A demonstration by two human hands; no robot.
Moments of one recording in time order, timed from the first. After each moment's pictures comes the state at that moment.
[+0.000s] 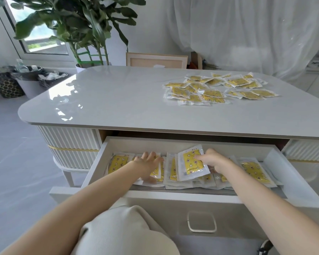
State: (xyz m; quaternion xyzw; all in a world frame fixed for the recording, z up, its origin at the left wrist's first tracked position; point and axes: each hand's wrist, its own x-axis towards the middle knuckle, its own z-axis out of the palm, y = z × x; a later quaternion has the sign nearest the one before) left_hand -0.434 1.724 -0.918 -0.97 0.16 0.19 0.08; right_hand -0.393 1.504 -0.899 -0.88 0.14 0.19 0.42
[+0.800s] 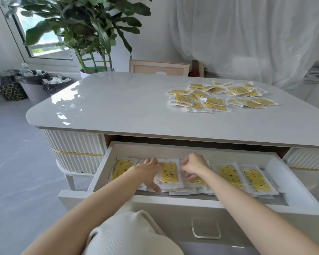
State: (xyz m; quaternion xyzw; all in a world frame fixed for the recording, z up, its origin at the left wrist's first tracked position) left_hand -0.442 1.731 -0.906 -0.97 0.15 0.21 0.02; right_hand -0.412 1.557 -0.894 -0.94 0.03 0.17 0.29
